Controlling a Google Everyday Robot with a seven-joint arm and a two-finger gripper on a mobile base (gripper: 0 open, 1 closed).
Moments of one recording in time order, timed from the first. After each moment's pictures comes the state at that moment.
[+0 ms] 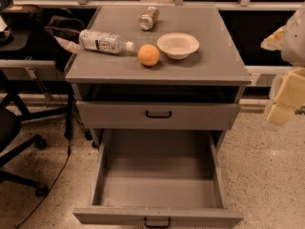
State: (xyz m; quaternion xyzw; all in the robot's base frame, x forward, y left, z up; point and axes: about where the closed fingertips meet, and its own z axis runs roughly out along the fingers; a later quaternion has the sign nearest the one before) arm 0.438 -0.217 0.976 -0.60 0.78 -0.03 0.16
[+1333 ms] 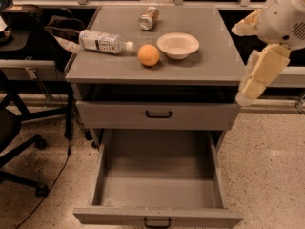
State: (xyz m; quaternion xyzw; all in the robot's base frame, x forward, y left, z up) arm 0.482 -0.173 0.988 -0.64 0.73 0.05 0.23
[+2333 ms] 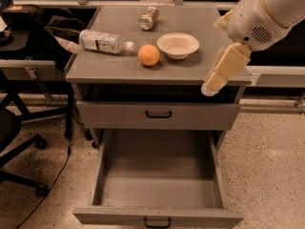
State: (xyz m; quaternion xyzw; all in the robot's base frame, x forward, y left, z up) arm 0.523 -0.132 0.982 -0.60 0.74 0.05 0.30
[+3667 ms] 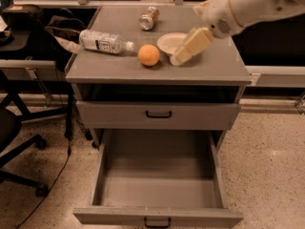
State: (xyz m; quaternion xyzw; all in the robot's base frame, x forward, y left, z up) arm 0.636 -0.085 0.978 -0.55 0.71 0.11 0.43
